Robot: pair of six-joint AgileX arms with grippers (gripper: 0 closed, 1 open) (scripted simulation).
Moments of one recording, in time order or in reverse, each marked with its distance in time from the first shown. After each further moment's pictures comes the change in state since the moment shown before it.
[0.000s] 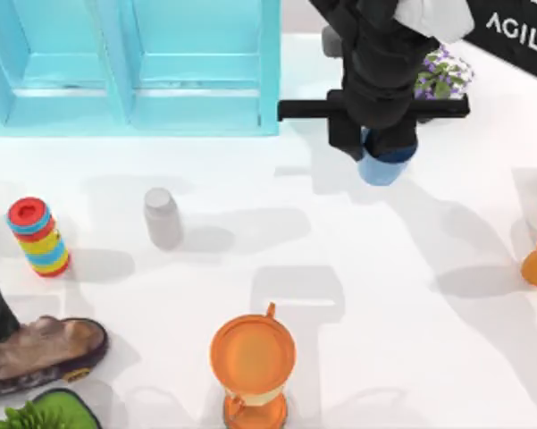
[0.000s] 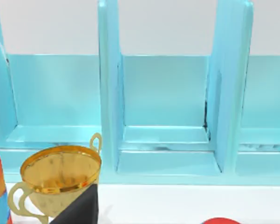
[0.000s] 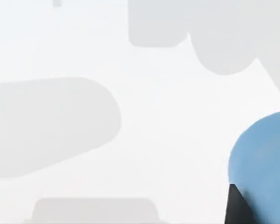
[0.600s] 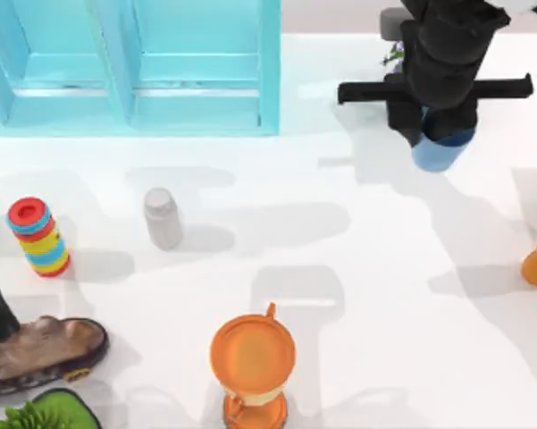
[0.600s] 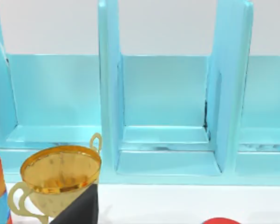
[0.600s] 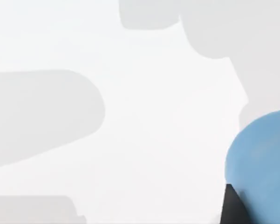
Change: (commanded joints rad) left arm 0.000 0.000 0.000 0.000 0.000 0.000; right arm -0.118 -0.065 -0.043 -0.039 -0.007 -0.118
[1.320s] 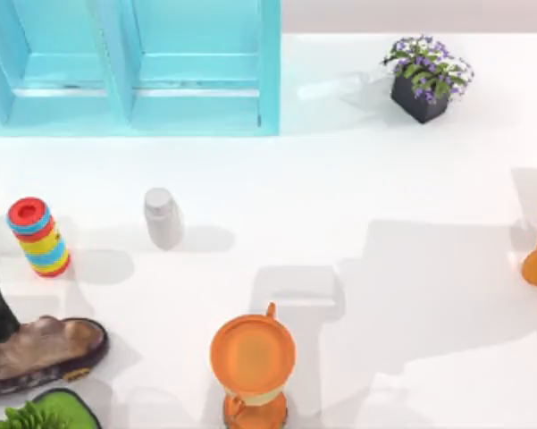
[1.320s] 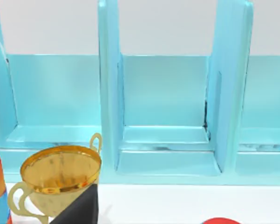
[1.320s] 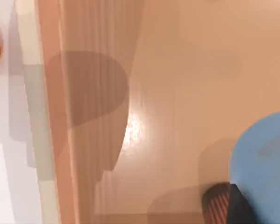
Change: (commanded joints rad) left arm 0.000 0.000 0.000 0.000 0.000 0.000; right arm -0.748 -0.315 -0.301 -0.158 -0.073 -0.745
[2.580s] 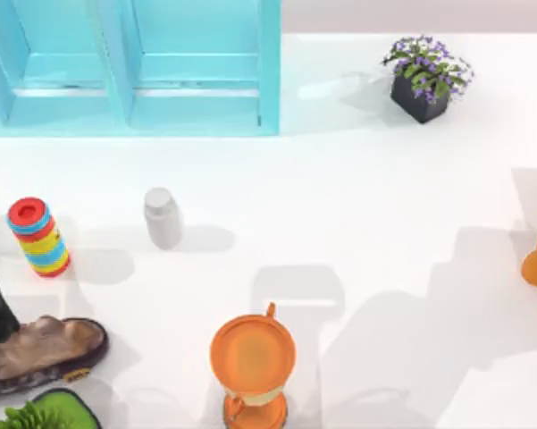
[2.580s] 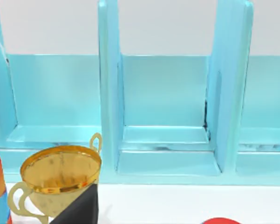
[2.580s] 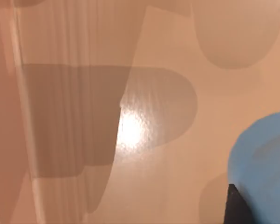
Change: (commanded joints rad) left arm 0.000 0.000 0.000 0.000 0.000 0.000; right arm -0.048 0.007 -0.243 0.245 -0.004 -0.048
